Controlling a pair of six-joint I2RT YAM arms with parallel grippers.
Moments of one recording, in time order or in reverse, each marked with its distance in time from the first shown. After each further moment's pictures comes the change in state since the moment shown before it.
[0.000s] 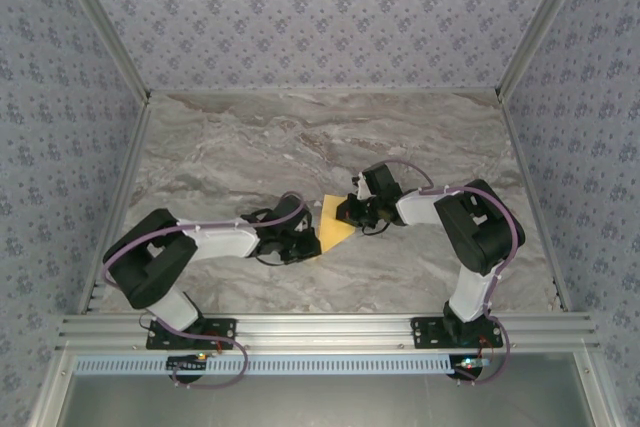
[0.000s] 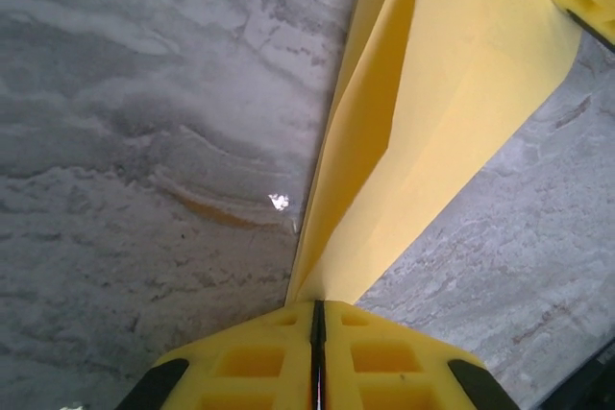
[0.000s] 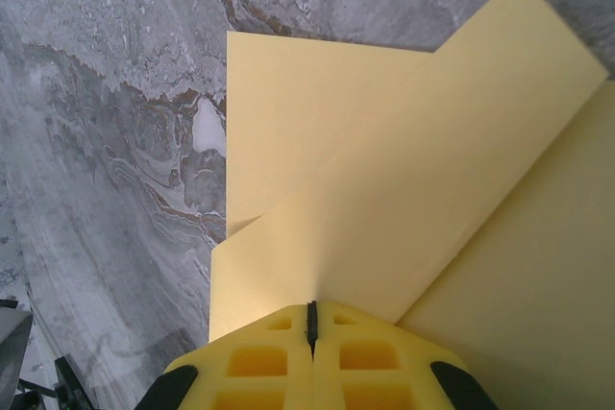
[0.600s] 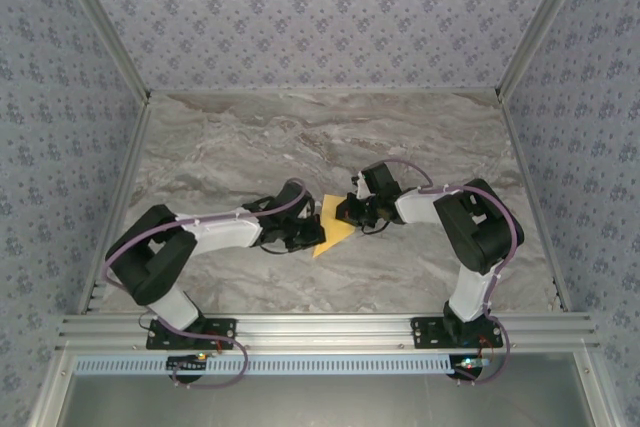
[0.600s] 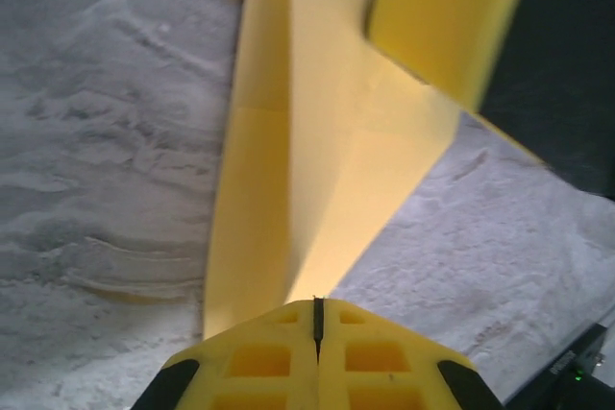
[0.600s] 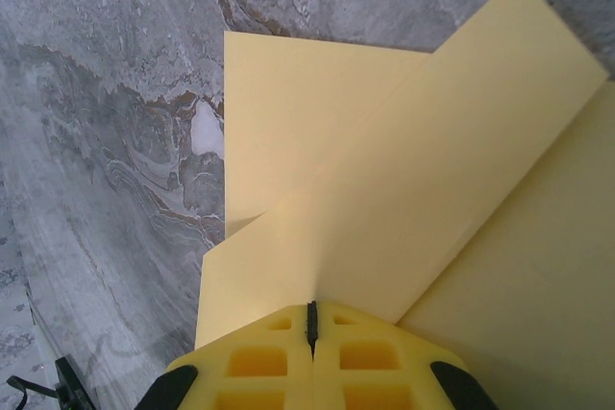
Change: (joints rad) left arm 0.027 0.035 0.110 -0.047 0.002 0.043; right arm 0.000 0.008 0.019 -0.025 -0.001 0.000
